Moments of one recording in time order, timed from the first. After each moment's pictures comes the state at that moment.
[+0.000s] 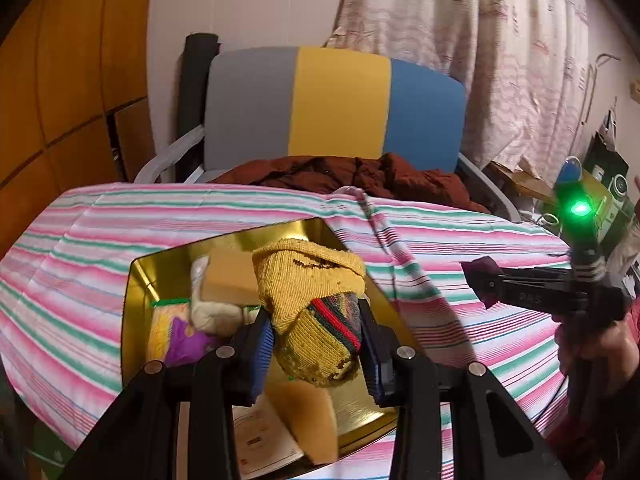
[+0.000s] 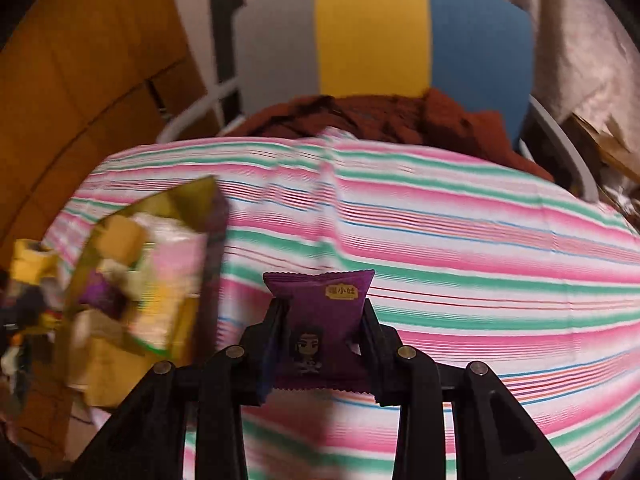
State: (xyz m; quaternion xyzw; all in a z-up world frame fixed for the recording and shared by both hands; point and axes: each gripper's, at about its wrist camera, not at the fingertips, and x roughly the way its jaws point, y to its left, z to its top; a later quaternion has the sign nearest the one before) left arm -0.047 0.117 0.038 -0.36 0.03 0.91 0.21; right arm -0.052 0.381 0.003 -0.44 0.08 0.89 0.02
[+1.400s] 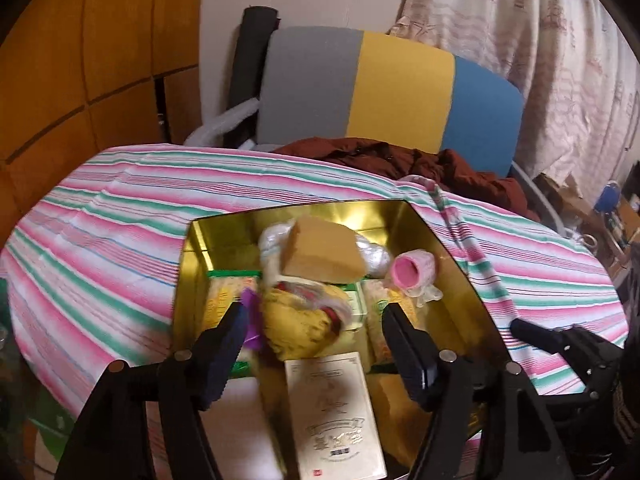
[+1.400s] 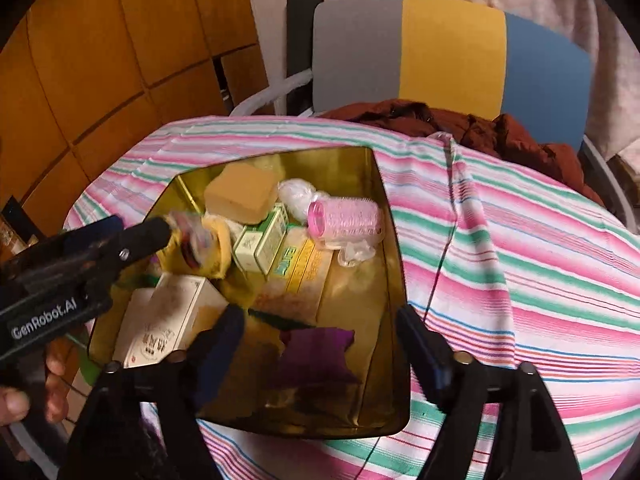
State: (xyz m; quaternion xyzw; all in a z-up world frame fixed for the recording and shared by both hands) left arm -0.076 0.067 0.007 -0.39 0.00 0.91 0.12; right arm -0.044 0.242 -0.017 -0.42 0.04 0.91 -0.04
